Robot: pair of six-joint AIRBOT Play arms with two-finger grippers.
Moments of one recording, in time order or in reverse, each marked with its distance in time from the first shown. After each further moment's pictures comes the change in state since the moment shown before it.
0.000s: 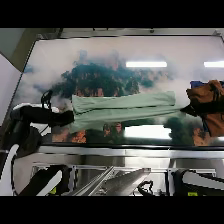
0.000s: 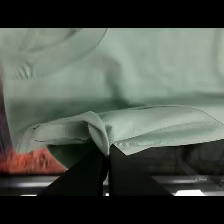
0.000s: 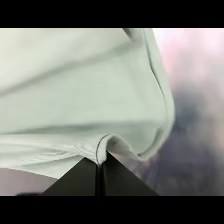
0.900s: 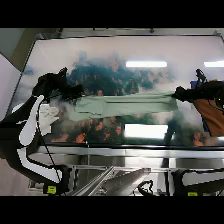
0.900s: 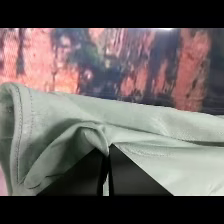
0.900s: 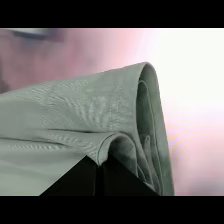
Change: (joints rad) left arm -0.025 -0.727 0.572 0.008 -0.103 0.060; right arm 0.186 -0.207 0.163 -0.022 0.310 -0.029
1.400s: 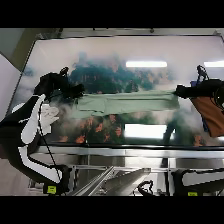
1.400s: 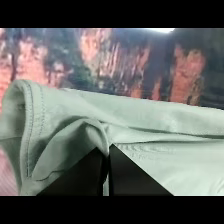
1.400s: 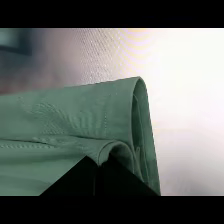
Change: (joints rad) left arm -0.011 -0.021 0.016 0.003 -0.026 0.000; right arm 0.035 -0.002 0.029 -0.103 0.093 0.012
